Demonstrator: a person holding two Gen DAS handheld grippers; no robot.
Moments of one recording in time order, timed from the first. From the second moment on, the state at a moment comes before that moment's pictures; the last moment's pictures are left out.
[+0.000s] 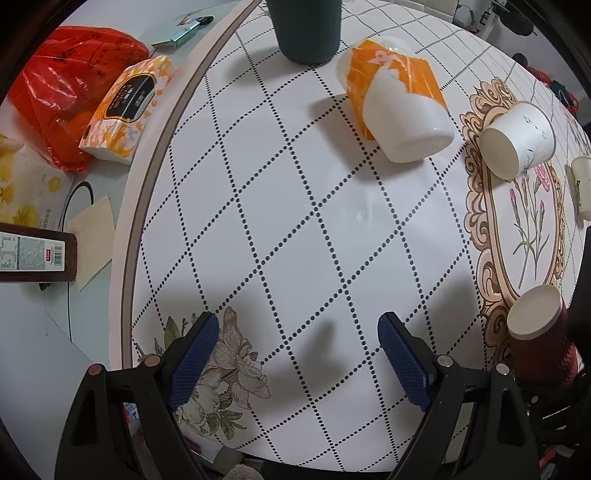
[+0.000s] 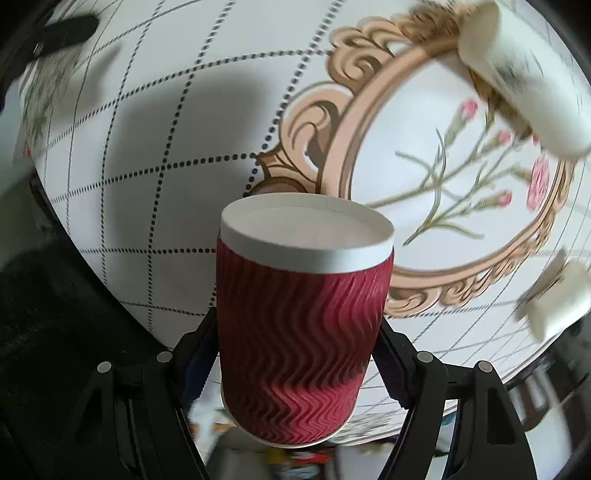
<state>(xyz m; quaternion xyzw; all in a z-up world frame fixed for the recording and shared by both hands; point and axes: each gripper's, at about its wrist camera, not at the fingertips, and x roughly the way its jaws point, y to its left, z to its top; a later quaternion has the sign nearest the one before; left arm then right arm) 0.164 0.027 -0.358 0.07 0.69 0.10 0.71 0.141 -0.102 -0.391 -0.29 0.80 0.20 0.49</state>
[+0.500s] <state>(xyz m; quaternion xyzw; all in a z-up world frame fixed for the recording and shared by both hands) 0.167 0.018 -0.357 0.08 0.69 0.09 0.71 0.192 -0.188 -0.399 -0.15 0.84 0.13 0.51</state>
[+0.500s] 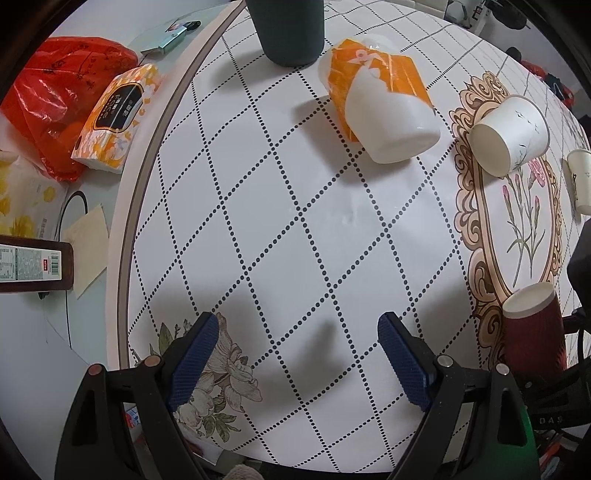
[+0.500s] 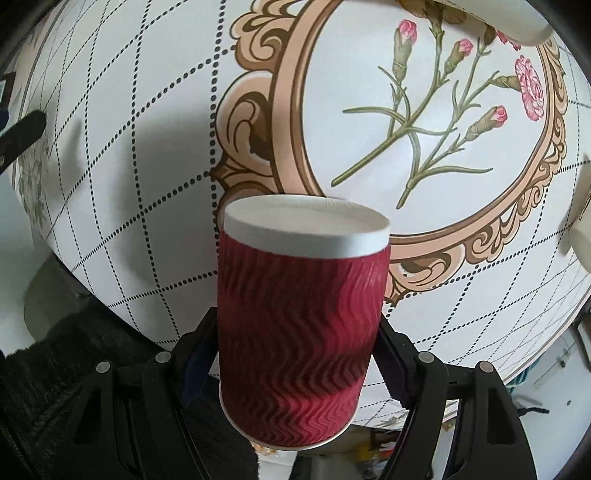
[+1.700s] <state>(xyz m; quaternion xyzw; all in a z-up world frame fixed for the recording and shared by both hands) 0.150 -0.008 -0.382 0.09 0.71 0.06 0.69 0.283 -0.222 -0.383 -0.09 0.82 0.10 0.55</state>
